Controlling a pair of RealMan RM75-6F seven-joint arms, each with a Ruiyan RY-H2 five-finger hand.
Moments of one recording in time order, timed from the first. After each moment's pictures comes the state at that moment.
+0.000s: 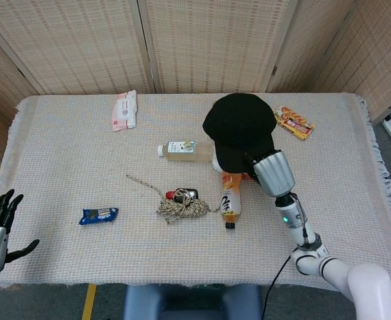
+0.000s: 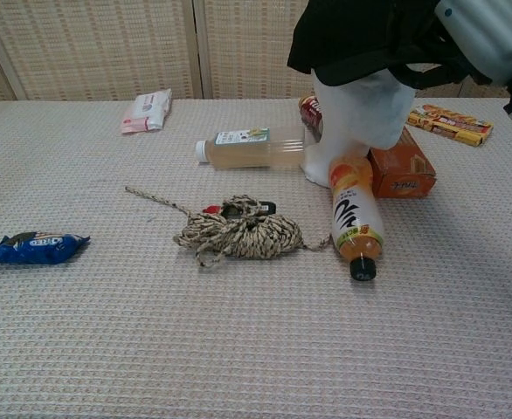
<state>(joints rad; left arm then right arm) -0.07 -1.18 -0.07 -1.55 1.56 1.60 -0.02 0.72 -1.80 0.18 -0.74 -1.58 1.62 -0.02</state>
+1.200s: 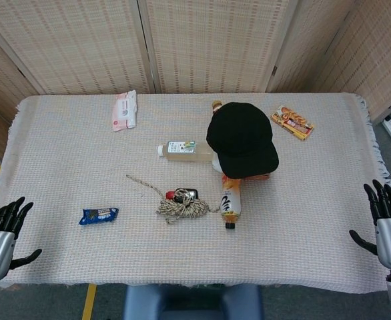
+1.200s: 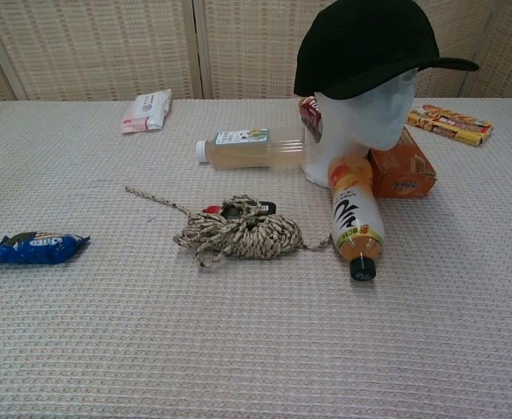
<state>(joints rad) -0.07 -1.11 -0.01 -1.63 1.58 1.54 0.06 0.11 -1.14 -0.05 -1.63 -1.44 1.75 -0.16</state>
